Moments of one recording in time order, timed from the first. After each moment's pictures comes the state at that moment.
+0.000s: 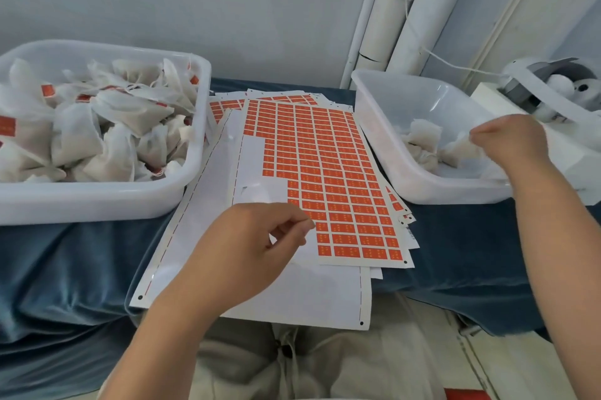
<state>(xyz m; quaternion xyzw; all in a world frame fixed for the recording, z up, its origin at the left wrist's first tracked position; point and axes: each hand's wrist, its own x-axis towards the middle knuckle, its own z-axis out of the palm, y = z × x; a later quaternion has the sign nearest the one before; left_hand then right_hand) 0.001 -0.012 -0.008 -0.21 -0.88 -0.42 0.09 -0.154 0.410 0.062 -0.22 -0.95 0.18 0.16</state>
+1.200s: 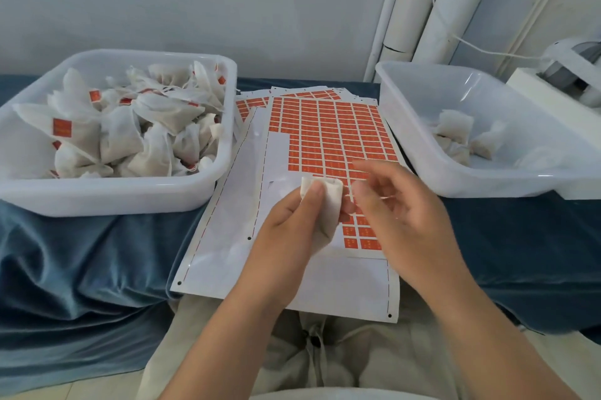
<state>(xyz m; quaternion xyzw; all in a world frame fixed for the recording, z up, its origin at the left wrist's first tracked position) 0.010 0.018 -0.019 -0.02 -0.66 -0.74 -0.06 0.013 0.181 0.020 0.11 -0.83 0.52 0.14</state>
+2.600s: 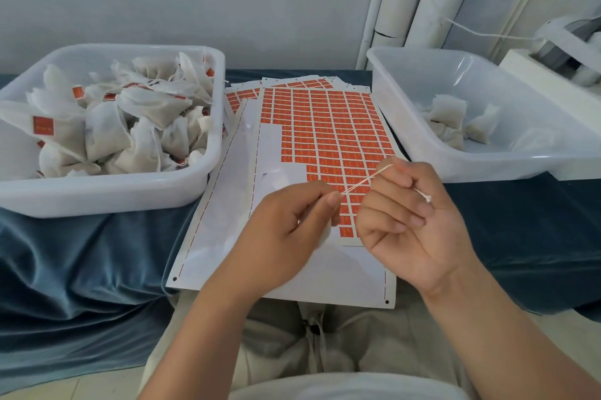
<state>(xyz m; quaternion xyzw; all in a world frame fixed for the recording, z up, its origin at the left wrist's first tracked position) 0.007 0.002 -0.011 -0.24 -0.81 -0.53 0.07 0.004 0.195 0.016 0.09 -0.24 0.93 -0.27</state>
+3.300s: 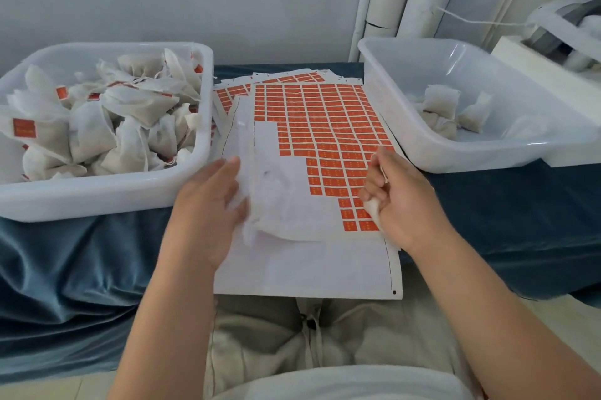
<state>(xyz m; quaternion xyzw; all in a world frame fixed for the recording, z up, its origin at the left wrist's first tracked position) -0.025 -0.044 -0.029 0.19 -0.54 -0.82 0.03 -0.036 0.217 -0.017 -0.07 -0.59 0.80 -0.04</state>
